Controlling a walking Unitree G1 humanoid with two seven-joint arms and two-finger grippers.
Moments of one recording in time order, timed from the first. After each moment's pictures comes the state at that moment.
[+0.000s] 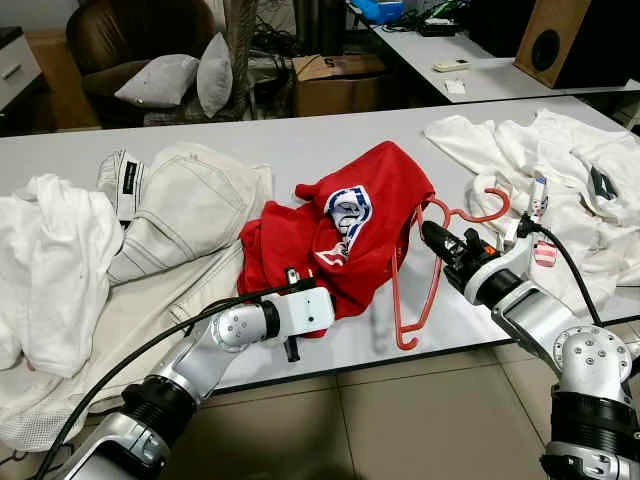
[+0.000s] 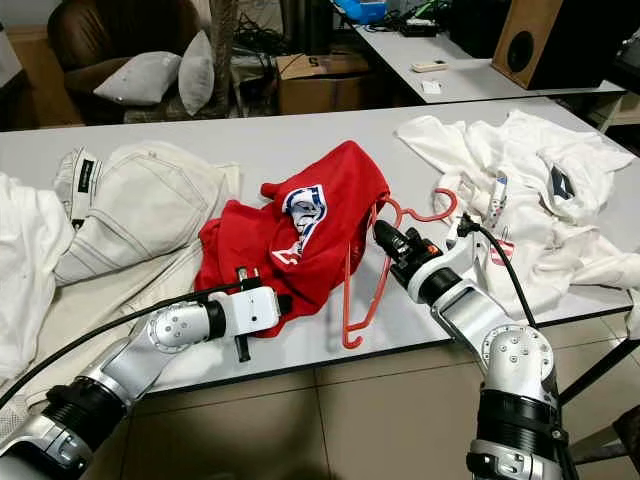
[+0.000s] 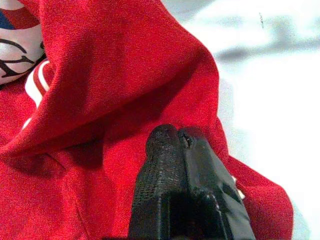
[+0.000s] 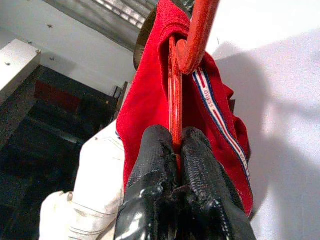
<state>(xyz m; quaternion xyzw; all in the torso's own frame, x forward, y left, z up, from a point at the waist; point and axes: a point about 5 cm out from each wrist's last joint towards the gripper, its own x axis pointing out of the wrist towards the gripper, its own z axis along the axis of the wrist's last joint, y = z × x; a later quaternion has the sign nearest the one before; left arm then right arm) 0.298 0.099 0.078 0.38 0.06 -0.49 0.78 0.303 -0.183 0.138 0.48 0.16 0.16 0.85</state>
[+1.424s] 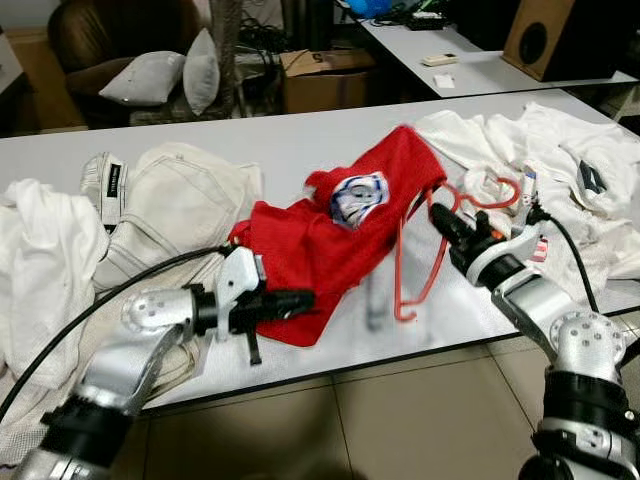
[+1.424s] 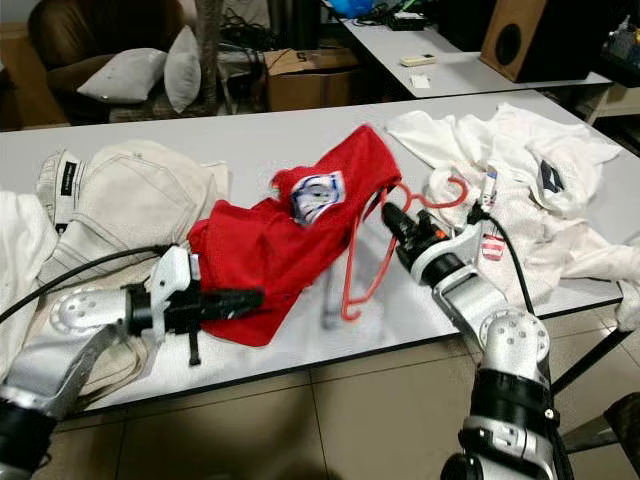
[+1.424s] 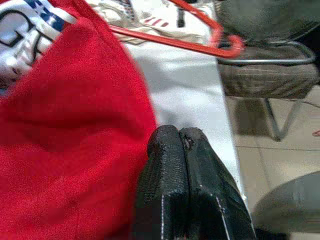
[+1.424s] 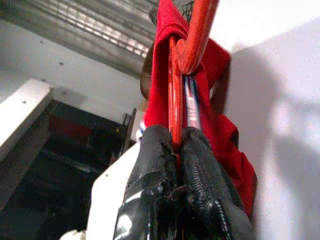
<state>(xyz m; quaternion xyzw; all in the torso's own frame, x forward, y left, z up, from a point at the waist) 0.273 0.152 0.129 0.11 0.06 -0.58 0.80 0.322 -0.191 0.147 0.53 0.11 0.15 0.83</state>
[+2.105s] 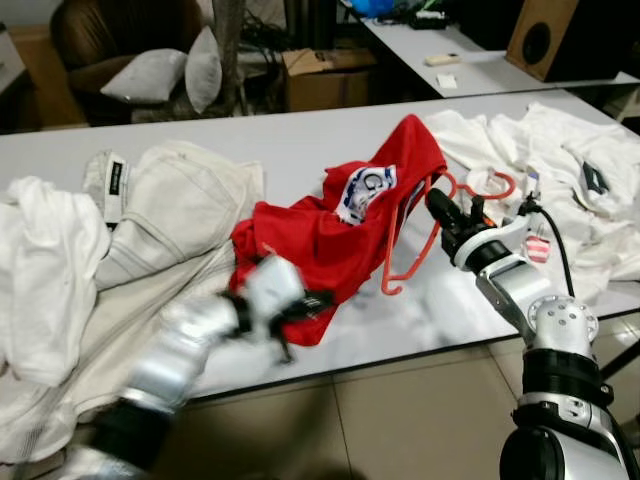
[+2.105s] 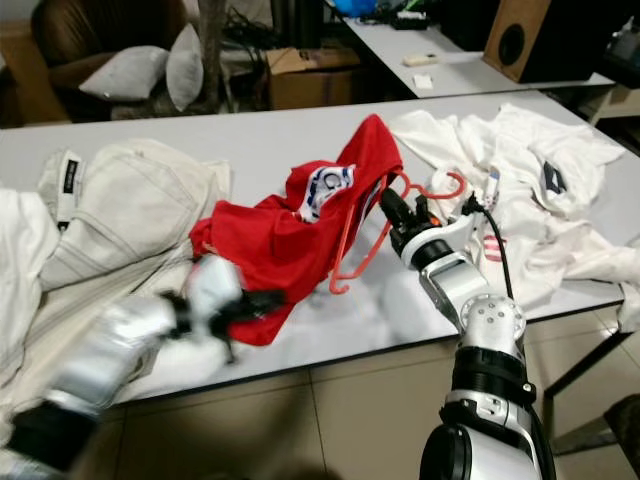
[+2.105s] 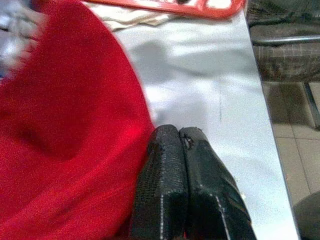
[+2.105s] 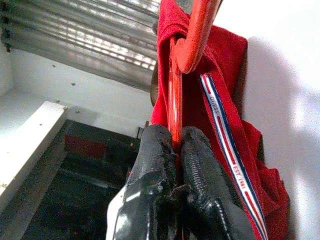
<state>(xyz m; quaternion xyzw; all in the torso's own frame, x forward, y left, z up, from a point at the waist) 0.281 0.106 0.102 0.18 0.05 -0.53 0.83 0.342 -0.180 0.144 0.58 0.10 0.14 0.80</state>
